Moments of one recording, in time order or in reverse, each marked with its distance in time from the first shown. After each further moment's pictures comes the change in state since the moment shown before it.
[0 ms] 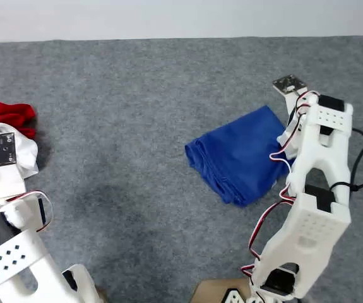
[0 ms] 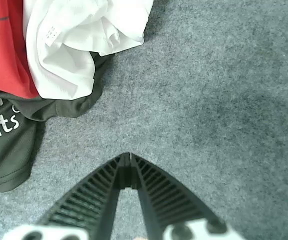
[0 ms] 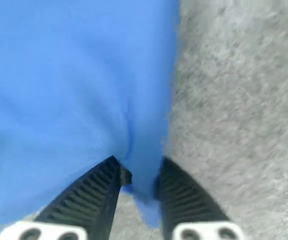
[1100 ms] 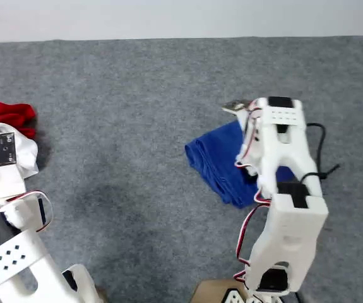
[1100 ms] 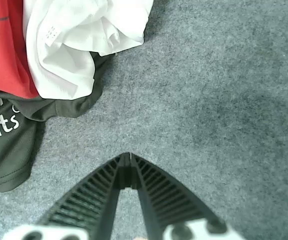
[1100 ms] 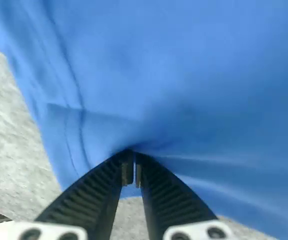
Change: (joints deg) left arm 0.0 0.0 0.0 0.0 0.0; right arm -16.1 -0.5 6.9 11.1 -5.2
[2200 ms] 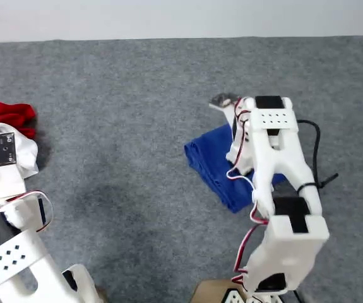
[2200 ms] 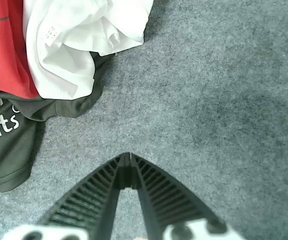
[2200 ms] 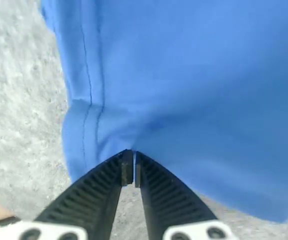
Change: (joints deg) left arm 0.0 0.0 0.0 0.0 0.0; right arm -4.0 -13.8 7.0 -2.4 -1.1
